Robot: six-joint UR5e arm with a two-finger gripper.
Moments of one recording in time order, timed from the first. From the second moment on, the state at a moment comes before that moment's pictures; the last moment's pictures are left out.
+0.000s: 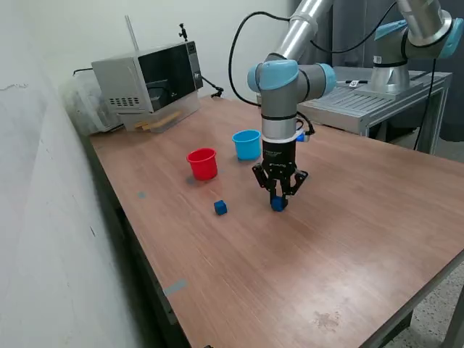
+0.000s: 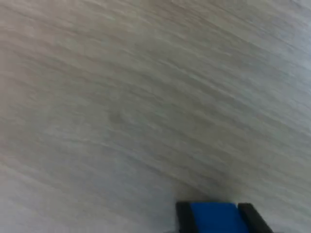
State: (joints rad) arm 0.10 -0.69 1.33 -2.33 -1.58 2.82
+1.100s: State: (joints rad) arm -0.17 -1.01 1.62 -2.33 -1.64 2.80
